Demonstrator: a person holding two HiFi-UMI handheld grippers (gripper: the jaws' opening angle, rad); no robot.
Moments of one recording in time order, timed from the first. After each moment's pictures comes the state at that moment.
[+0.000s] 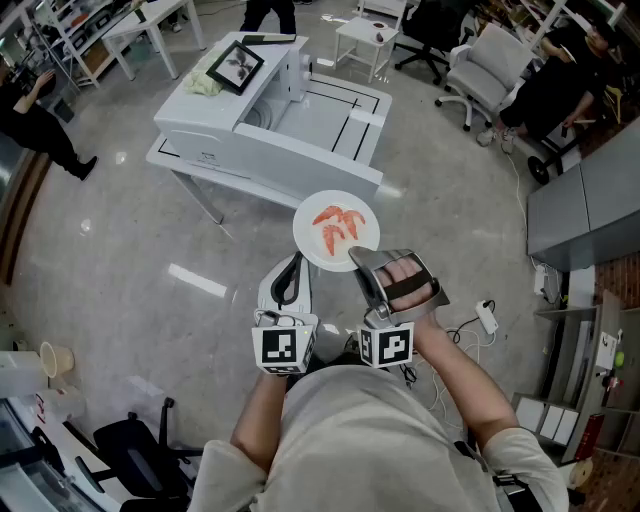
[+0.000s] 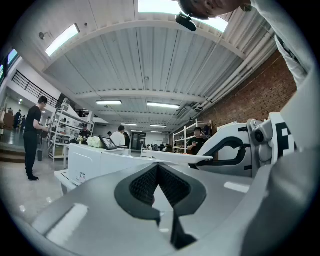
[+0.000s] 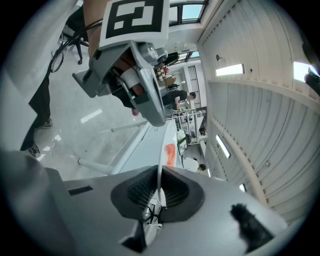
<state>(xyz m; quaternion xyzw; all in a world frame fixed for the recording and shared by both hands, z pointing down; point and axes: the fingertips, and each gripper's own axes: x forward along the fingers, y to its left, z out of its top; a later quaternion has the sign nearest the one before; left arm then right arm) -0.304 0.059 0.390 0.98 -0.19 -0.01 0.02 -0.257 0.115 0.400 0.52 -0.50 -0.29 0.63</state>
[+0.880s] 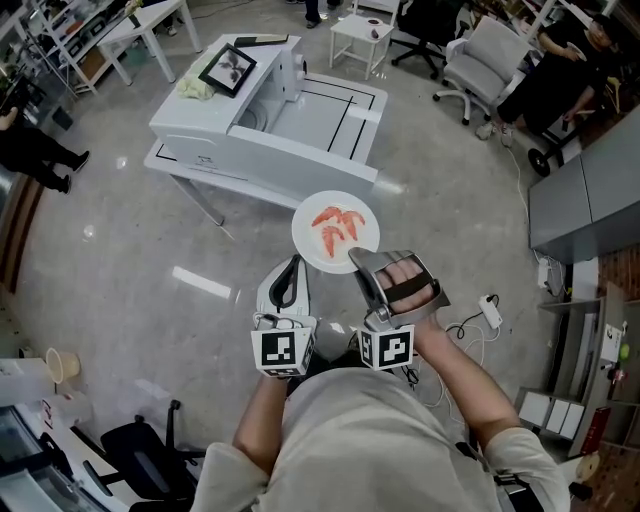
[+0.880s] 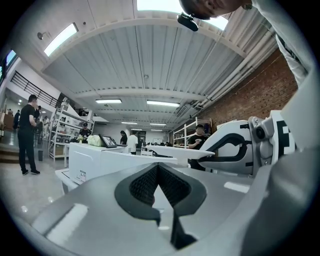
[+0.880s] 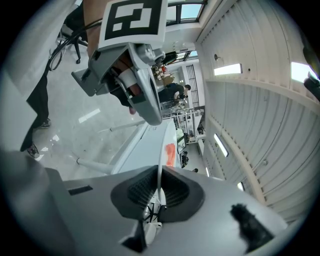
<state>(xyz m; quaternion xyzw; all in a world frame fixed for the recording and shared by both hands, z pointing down) -0.305 0.064 0.395 0.98 -0.20 0.01 0.02 -0.257 0.123 0.397 0.53 -0.49 -0.29 0.63</state>
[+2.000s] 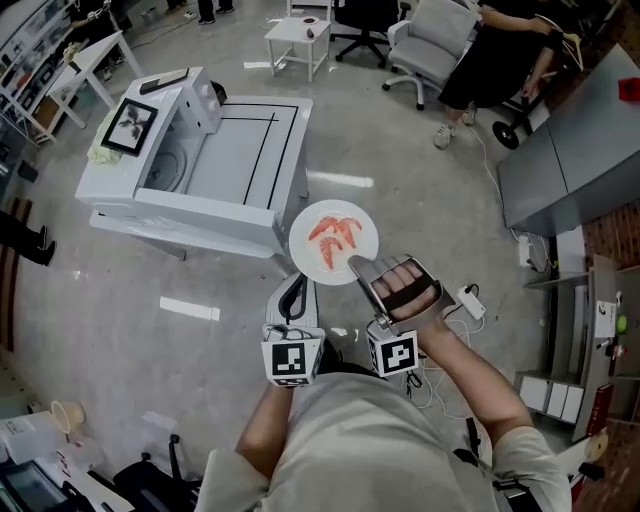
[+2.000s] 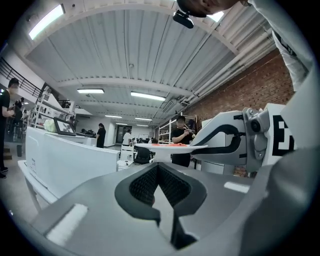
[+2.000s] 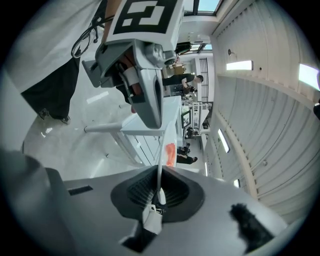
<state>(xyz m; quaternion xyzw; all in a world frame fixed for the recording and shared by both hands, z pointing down) -0.124 0.166 0.426 0.99 -0.11 0.03 0.02 -0.089 0.216 0.415 0.49 -0.44 -0.29 0.69</state>
